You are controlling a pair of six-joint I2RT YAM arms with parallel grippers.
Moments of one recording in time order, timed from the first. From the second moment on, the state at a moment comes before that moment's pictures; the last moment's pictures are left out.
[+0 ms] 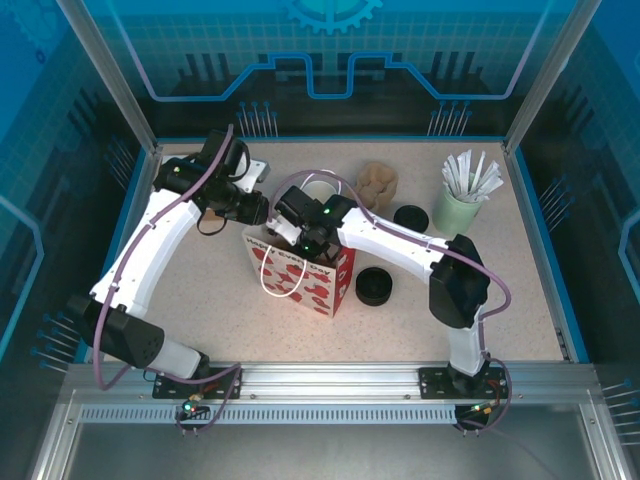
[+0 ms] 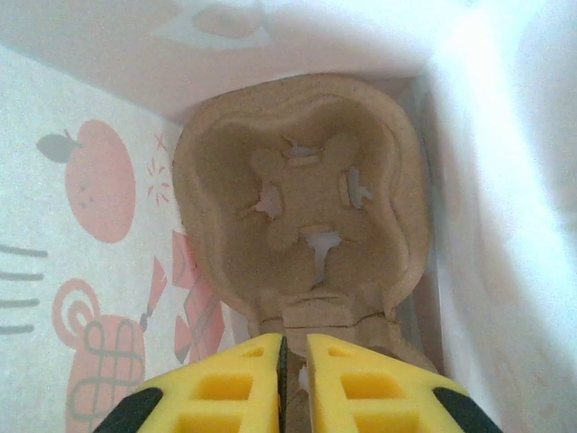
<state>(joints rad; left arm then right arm) -0.30 1.48 1.63 -1.25 0.17 -0.07 0.91 1.95 1.73 -0.94 -0.10 -0.01</state>
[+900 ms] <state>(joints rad) -0.30 1.48 1.63 -1.25 0.15 -0.07 0.90 2.02 1.70 -0.82 -0.11 0.00</state>
